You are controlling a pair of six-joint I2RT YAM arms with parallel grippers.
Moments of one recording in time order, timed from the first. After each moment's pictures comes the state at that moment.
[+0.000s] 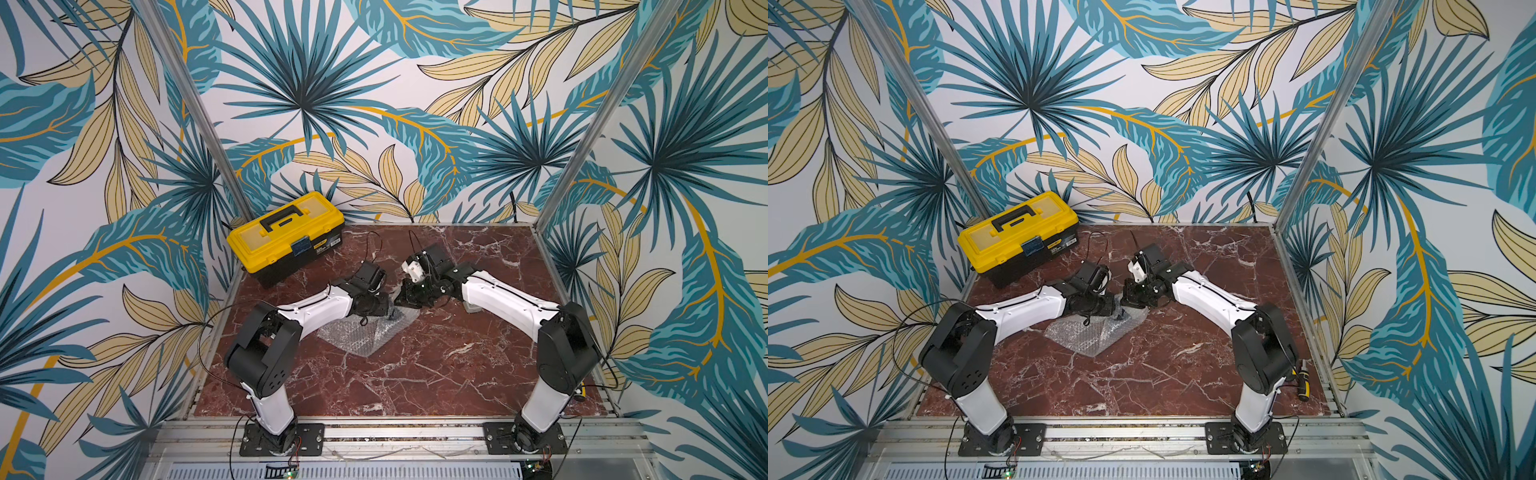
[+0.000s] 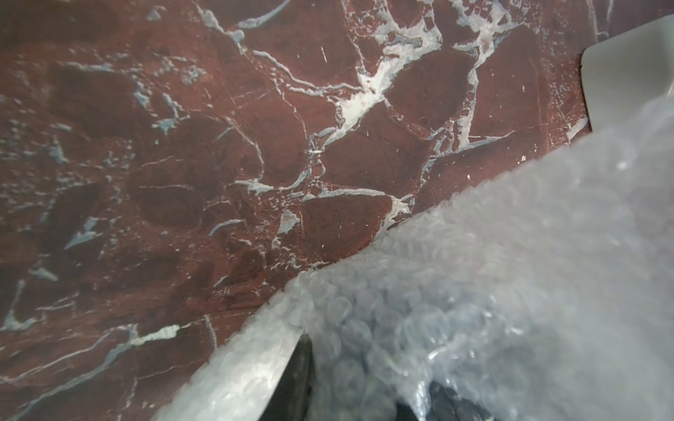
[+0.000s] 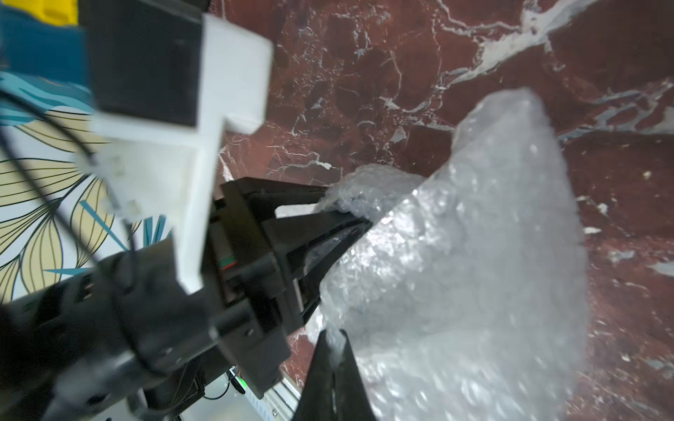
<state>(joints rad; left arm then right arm) -0.57 1.74 1.13 -0.42 0.10 -0.49 0.59 1.80 1.38 -0.59 -0.44 0.65</state>
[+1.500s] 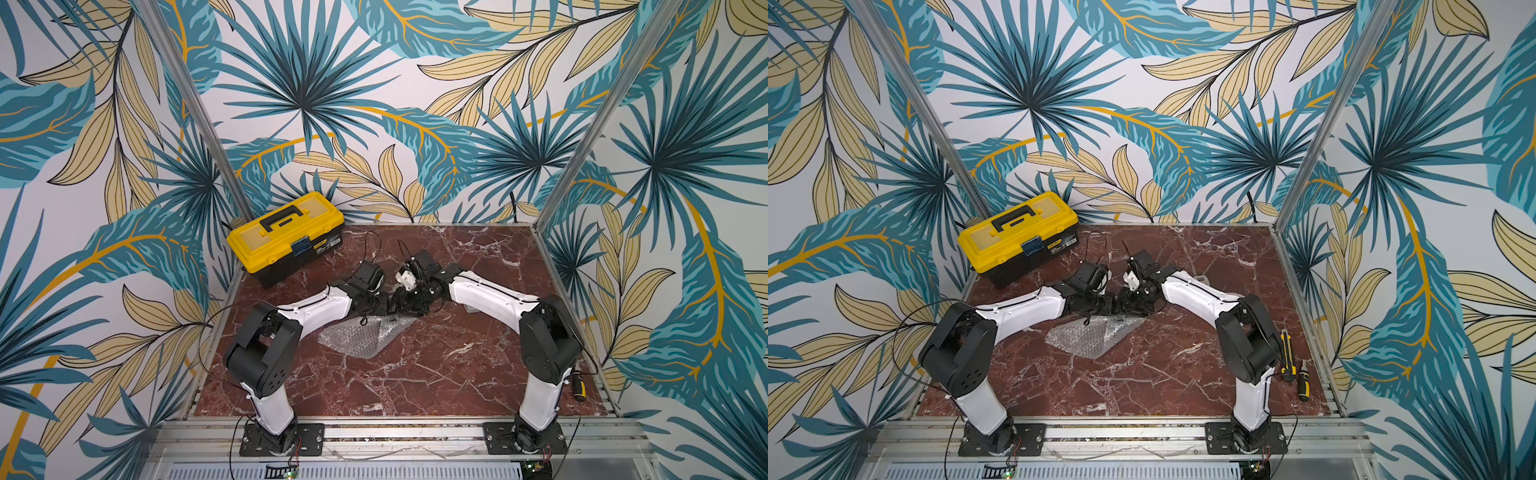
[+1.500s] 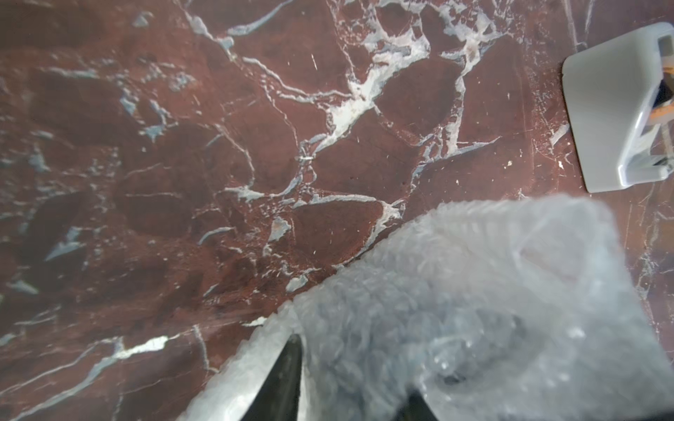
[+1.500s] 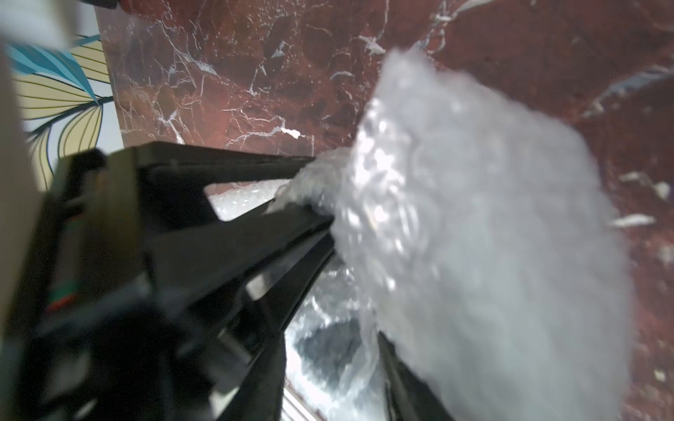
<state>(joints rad) -0.56 1.75 1.11 -0.37 0.12 -0.50 0.63 1.85 1.42 -0.68 -0.43 0.60</state>
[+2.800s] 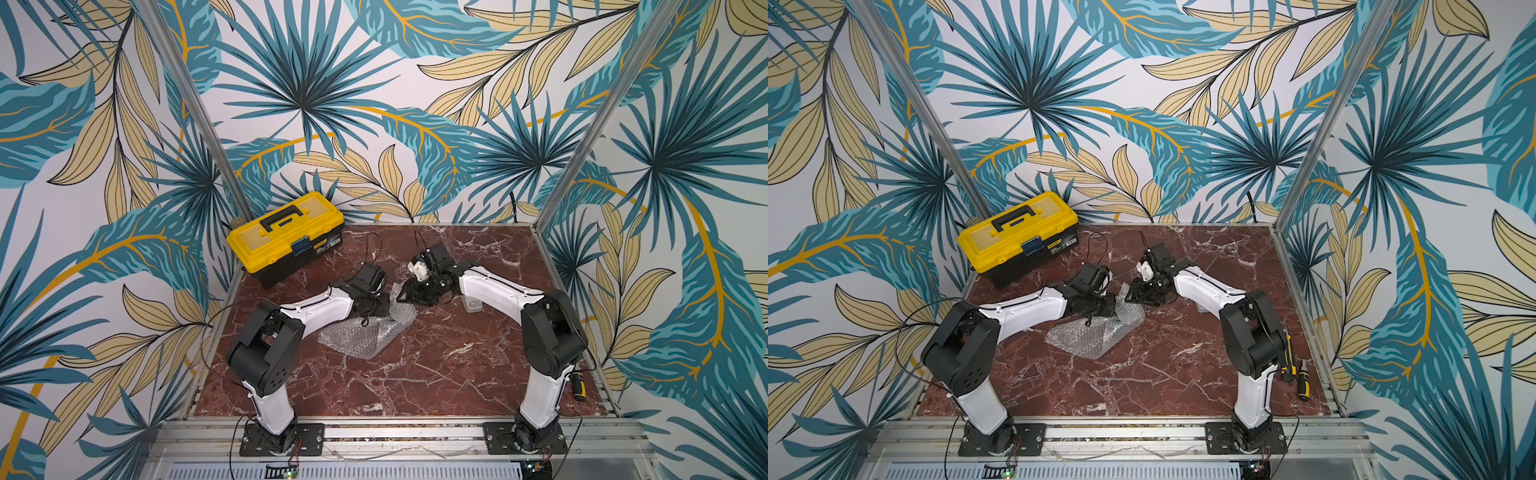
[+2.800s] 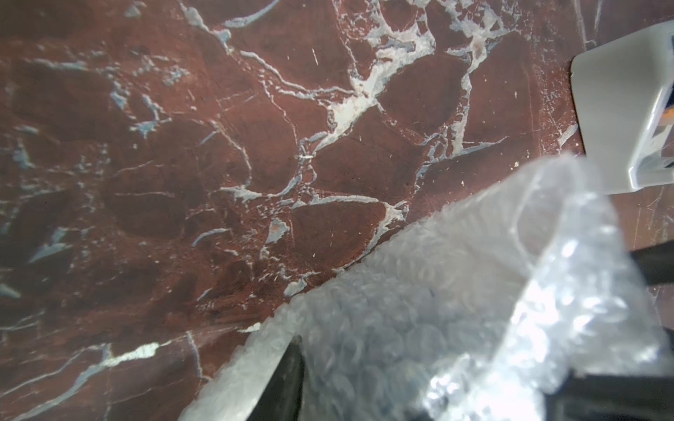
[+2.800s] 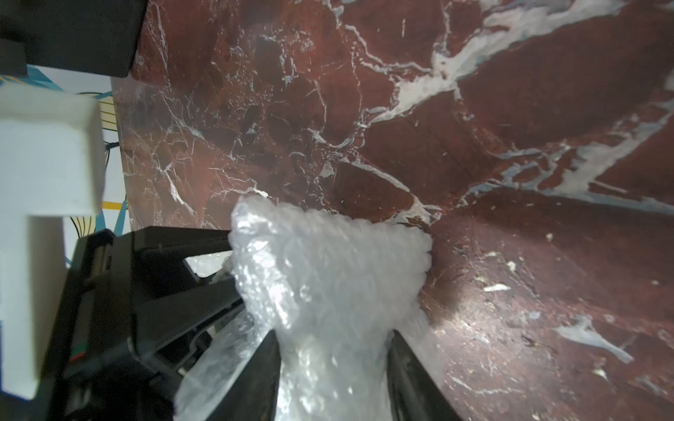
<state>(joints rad) -0.57 1.75 1.11 -0.36 0.12 -0.51 0.51 1.89 1.39 -0.57 -0.44 0.52</state>
